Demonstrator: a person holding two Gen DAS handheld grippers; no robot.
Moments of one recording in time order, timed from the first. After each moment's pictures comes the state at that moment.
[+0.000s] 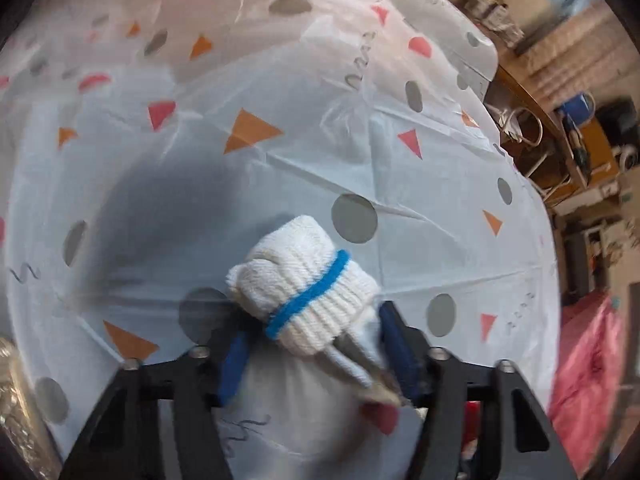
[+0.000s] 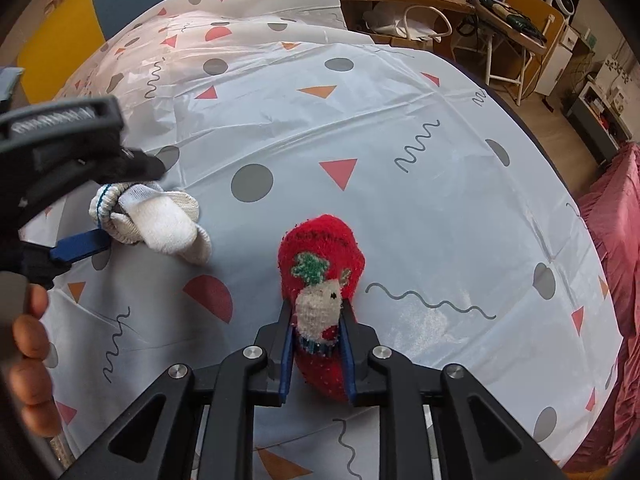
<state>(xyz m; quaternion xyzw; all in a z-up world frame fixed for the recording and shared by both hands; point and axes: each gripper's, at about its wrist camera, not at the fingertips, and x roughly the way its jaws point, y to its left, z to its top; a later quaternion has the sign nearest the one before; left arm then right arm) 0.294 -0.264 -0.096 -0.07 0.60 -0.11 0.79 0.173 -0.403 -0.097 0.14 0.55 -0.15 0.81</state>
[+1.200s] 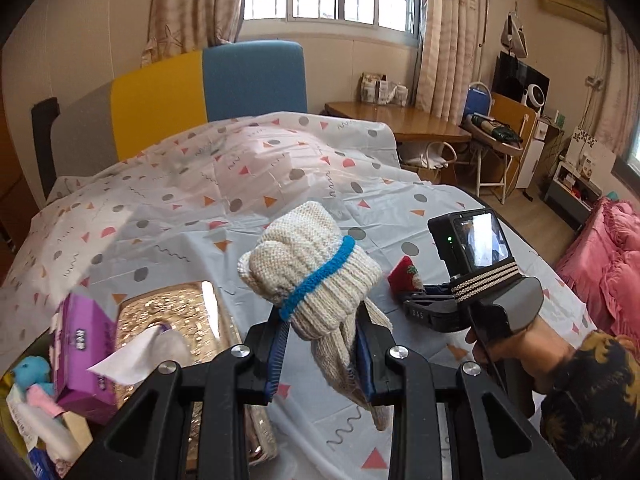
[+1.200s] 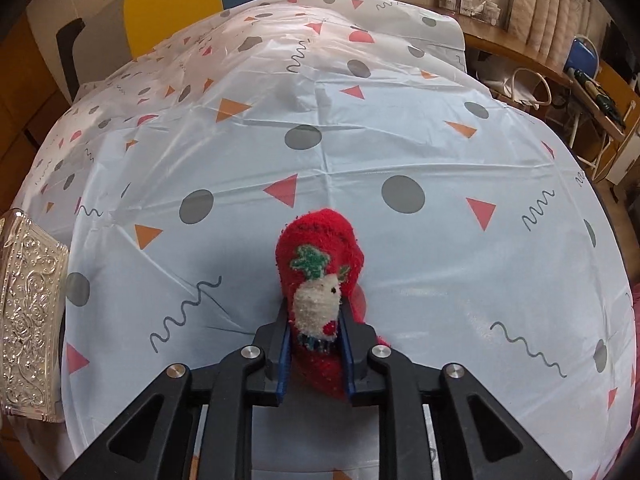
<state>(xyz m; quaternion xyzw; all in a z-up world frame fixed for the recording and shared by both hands) 0.082 -0.135 0.043 0.07 0.35 -0.20 0.91 0.176 -0.334 -0.103 0.06 0.51 0.00 0.86</state>
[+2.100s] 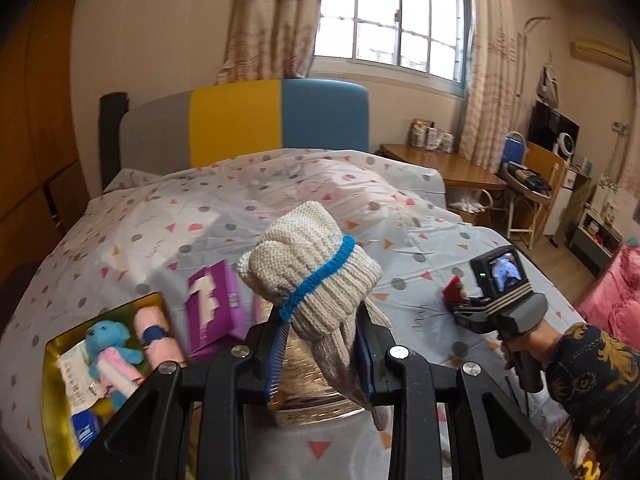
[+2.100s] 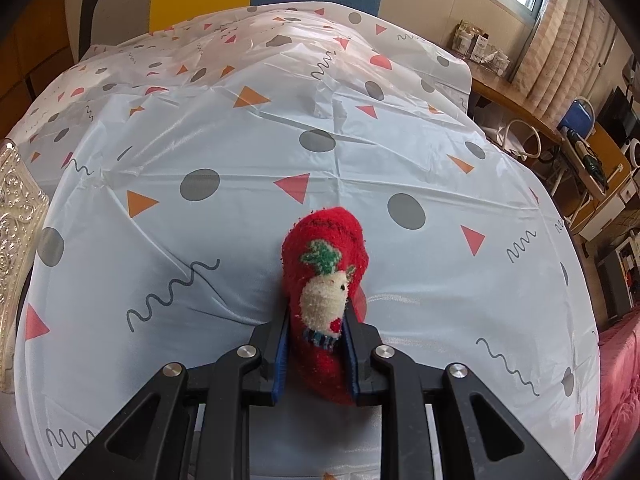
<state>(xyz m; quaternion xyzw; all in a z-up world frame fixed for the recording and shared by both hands) 0.023 0.003 0.077 0.01 0.30 -0.12 0.95 0.168 -0.308 -0.110 -0.06 0.49 -0.02 0.87</state>
